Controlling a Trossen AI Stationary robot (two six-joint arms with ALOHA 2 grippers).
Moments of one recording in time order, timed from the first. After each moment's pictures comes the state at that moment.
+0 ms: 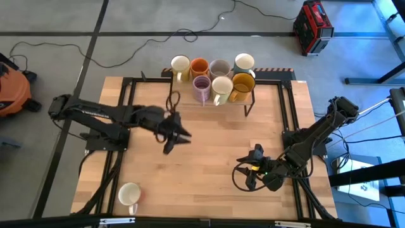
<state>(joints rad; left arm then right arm) -0.08 1.16 0.91 -0.16 0.11 -0.34 0.75 1.35 0.92 -0.39 0.69 0.97</state>
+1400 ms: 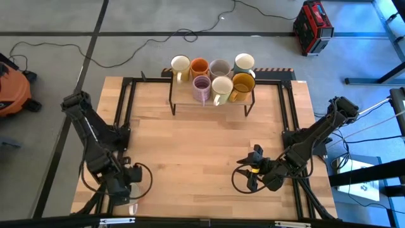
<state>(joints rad) -0.99 1.34 1.13 -1.06 0.02 -1.22 0.75 1.35 0.92 -0.40 0.64 0.89</state>
